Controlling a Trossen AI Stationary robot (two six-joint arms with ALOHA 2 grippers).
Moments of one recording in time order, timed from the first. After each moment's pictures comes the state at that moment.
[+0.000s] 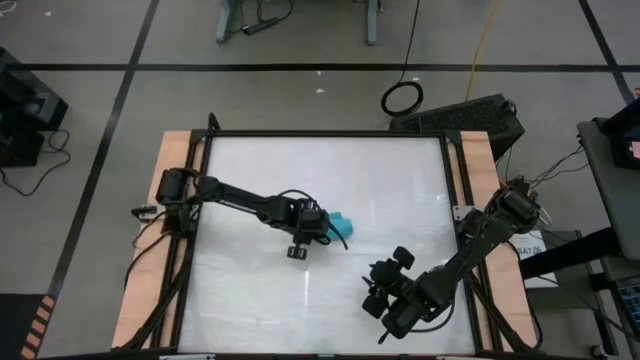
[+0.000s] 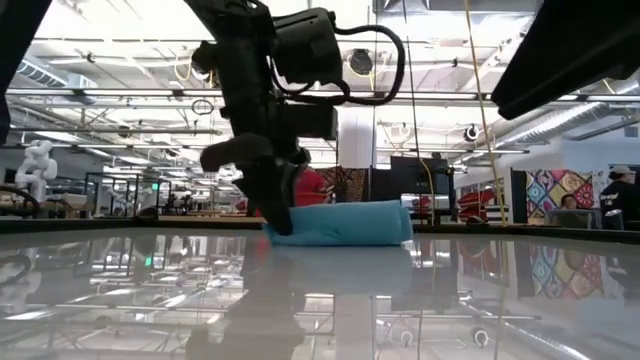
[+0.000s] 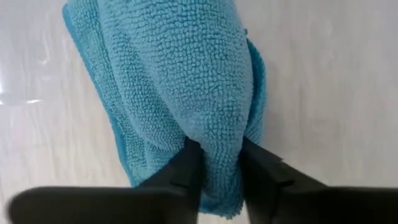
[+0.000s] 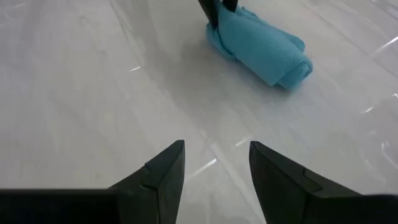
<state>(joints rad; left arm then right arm) -0.06 1.92 1.24 -0.56 -0.09 0.17 0.75 1.76 1.22 -0.81 0.76 1.27</state>
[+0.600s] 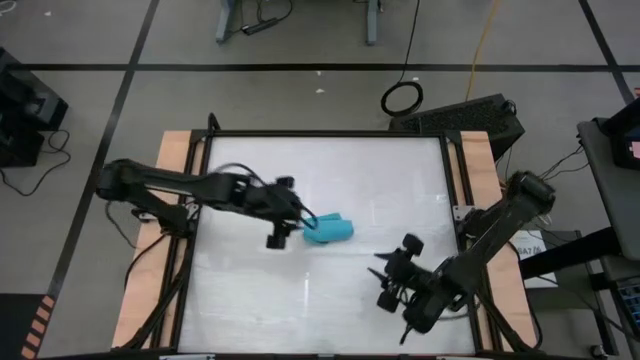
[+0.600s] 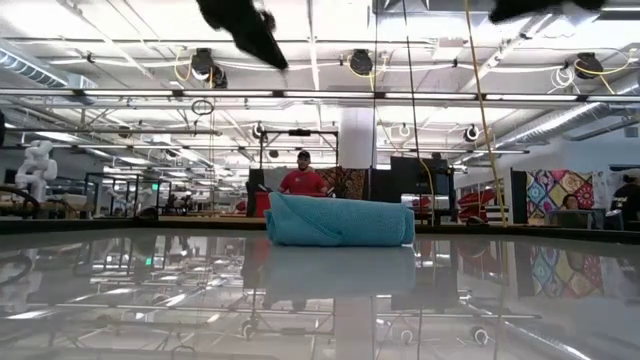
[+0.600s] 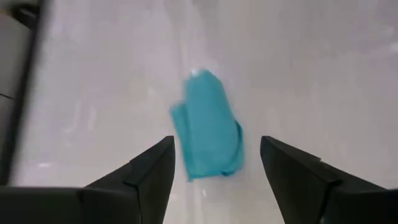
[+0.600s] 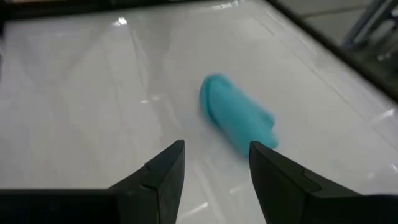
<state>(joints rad) -0.10 1.44 1.25 -0.66 -0.09 0.11 0.78 1.57 1.22 -0.83 0.92 1.03</state>
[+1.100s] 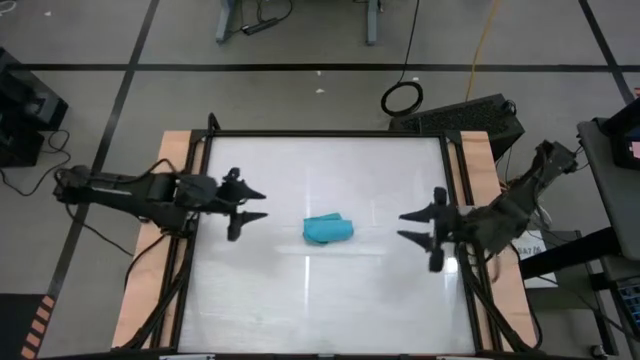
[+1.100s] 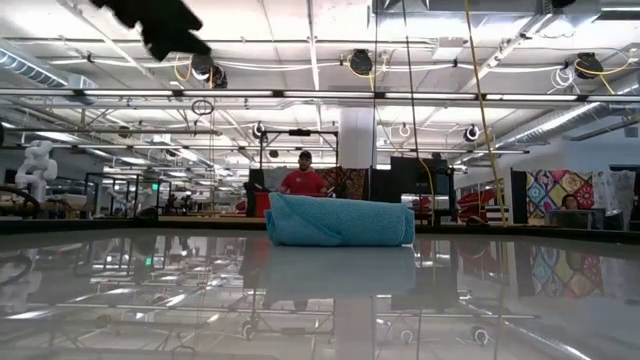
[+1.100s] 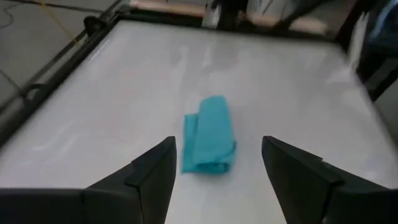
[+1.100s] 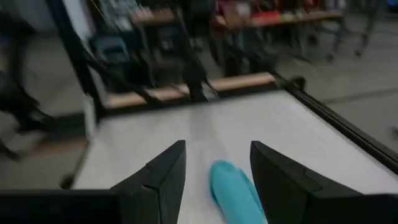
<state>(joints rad) -0.11 0.82 0.78 -0.45 -0.17 -0.16 0.72 0.84 0.82 -0.33 0.87 0.40</state>
